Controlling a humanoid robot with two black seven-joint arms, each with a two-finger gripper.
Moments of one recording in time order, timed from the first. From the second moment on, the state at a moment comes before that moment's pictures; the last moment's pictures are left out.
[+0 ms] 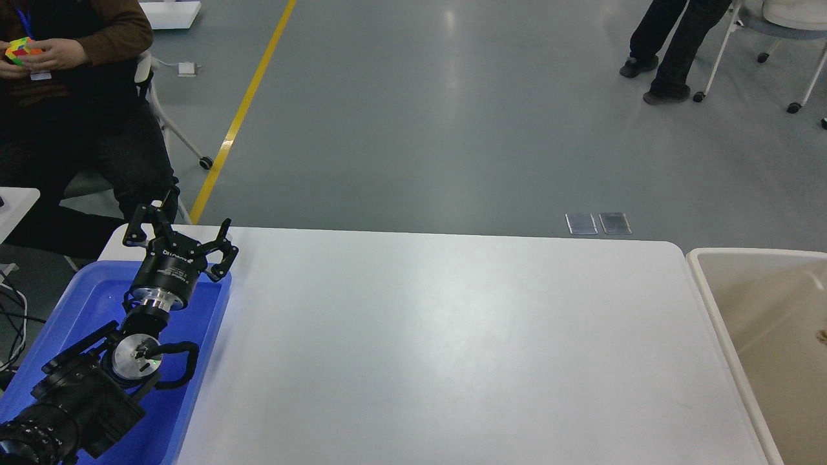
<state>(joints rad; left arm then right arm) -0.58 0.33 -0.75 -0.45 -0.16 -0.64 -0.52 0.65 -0.62 0.17 0.26 0.25 -0.07 -0.01</state>
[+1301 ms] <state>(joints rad) -0.58 0.33 -0.75 -0.45 -0.16 -0.64 -0.52 0.76 -0.66 0.37 0.22 0.31 -0.08 -0.15</state>
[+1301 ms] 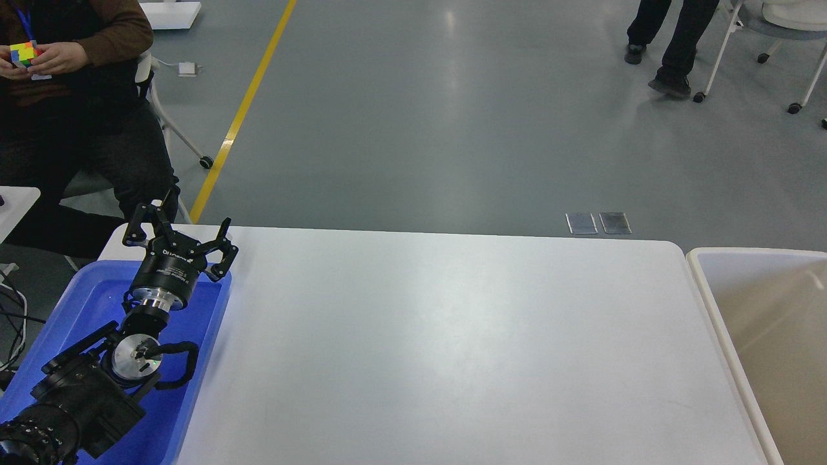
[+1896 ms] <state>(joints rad) -0.58 0.33 -0.75 -0.45 -0.16 -0.64 -0.52 0.70 -0.52 0.78 0.23 0.31 0.51 -0.14</state>
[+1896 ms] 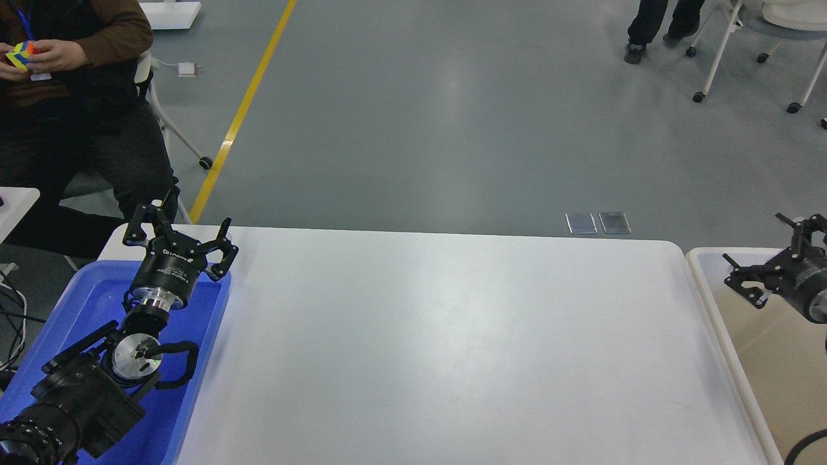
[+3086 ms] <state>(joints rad) -0.58 0.33 -0.75 -0.45 -0.16 -0.64 -0.52 0.69 -0.10 0.88 0.29 0.44 0.78 -0.13</state>
